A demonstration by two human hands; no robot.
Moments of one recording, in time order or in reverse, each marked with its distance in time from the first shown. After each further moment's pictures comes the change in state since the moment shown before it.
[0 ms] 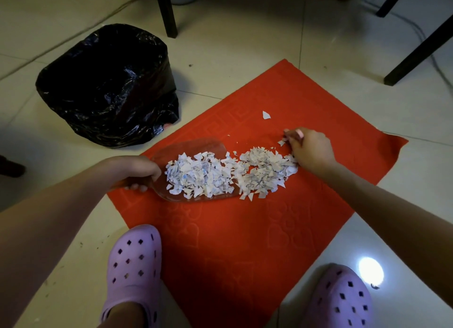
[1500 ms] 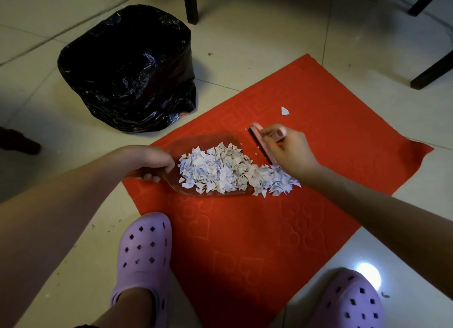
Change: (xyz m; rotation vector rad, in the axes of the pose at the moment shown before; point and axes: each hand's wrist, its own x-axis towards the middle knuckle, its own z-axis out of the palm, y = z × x) left_hand 0.002 -0.007 0.002 -0.016 -0.033 -0.006; right_hand -0.020 -0.069 0.029 0.336 -0.126 -0.266
